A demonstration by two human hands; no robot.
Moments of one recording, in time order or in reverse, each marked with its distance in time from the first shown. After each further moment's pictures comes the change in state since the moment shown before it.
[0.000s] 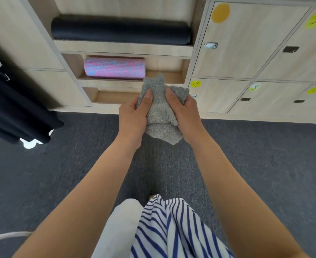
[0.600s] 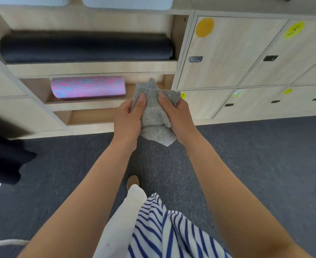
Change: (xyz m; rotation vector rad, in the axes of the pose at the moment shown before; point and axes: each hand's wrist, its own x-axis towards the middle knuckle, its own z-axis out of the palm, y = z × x) left_hand 0.162 0.010 0.023 0.012 -0.113 -0.049; right_hand 0.148 0.004 0.014 -0.019 0.131 0.042
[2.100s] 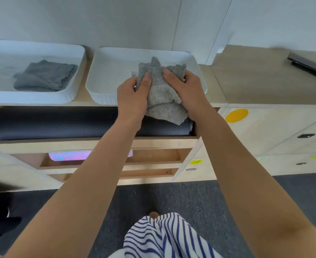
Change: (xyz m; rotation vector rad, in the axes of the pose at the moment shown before) left_hand 0.378 0.144 0.065 0.187 0.084 0.332; right_hand 0.384 -0.153 0.061 -0.130 -0.032 -0.207
